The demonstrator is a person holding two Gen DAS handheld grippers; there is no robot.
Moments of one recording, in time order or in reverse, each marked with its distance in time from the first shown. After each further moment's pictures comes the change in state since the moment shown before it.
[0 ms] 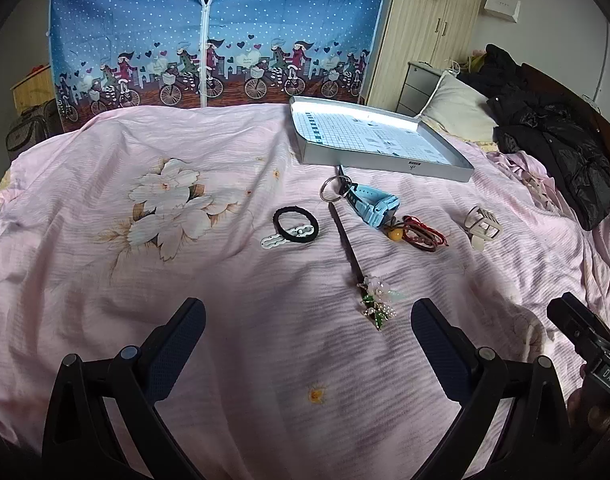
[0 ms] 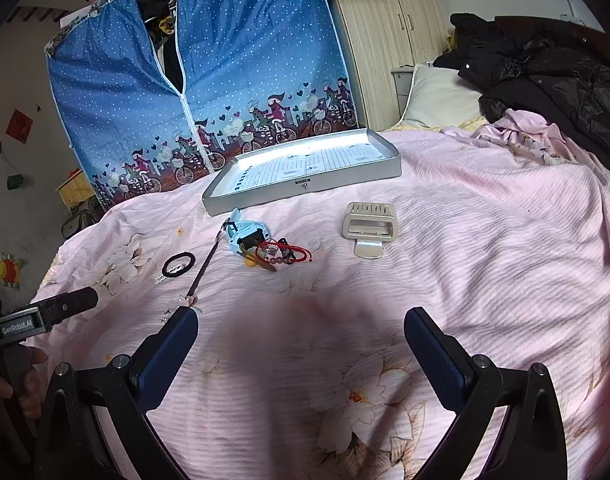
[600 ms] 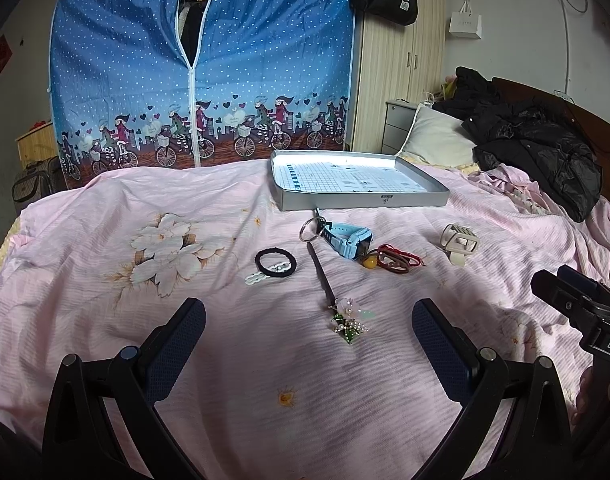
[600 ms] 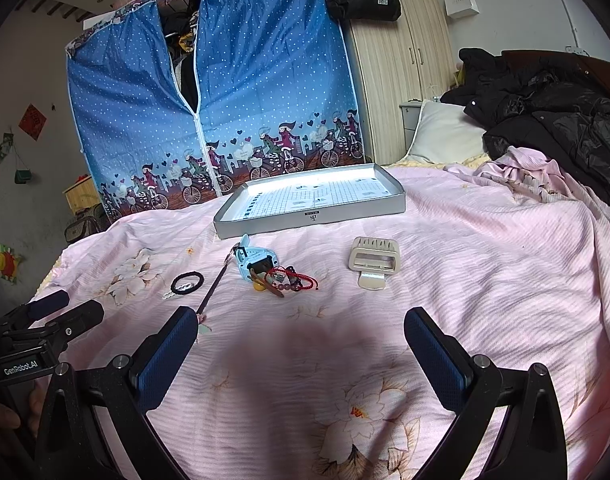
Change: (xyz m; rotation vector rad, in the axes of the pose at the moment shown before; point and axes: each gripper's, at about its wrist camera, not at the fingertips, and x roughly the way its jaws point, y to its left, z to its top) left arm -0.032 -0.041 -0.030 0.092 -0.229 0.026; right arm -0.022 0.013 0.003 -0.072 -0.118 -0.014
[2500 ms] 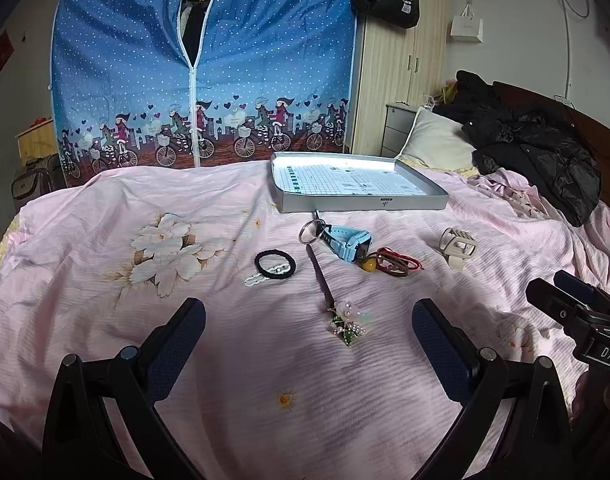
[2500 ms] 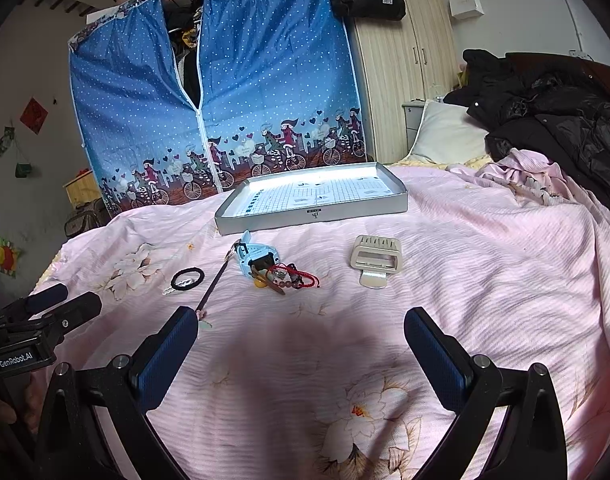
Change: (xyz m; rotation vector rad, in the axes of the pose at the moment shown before) left arm 0.001 -0.001 0.001 -0.006 -0.002 -0.001; right arm 0.002 0.004 0.001 -0.011 0.014 0.000
